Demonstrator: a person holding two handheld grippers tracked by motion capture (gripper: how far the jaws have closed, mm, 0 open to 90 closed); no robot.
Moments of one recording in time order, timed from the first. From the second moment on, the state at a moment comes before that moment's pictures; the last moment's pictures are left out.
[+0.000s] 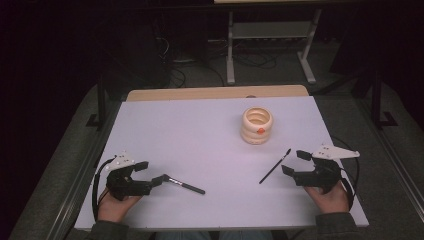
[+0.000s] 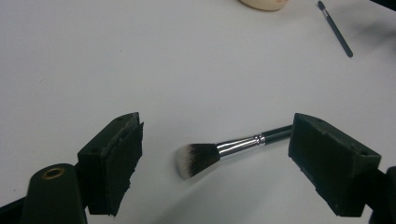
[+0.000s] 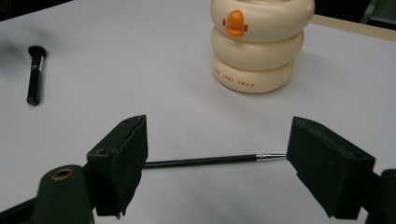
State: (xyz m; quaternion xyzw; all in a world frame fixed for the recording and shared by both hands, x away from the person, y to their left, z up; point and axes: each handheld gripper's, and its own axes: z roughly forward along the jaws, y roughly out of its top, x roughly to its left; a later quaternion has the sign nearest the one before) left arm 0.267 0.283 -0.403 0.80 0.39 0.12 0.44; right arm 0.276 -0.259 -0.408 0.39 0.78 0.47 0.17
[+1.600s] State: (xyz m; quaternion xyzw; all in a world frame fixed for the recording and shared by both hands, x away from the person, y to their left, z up) left arm 0.265 0.282 -0.402 0.80 0.39 0.13 0.44; right arm 0.283 -0.241 -0.393 0.36 0.80 0.46 0.14
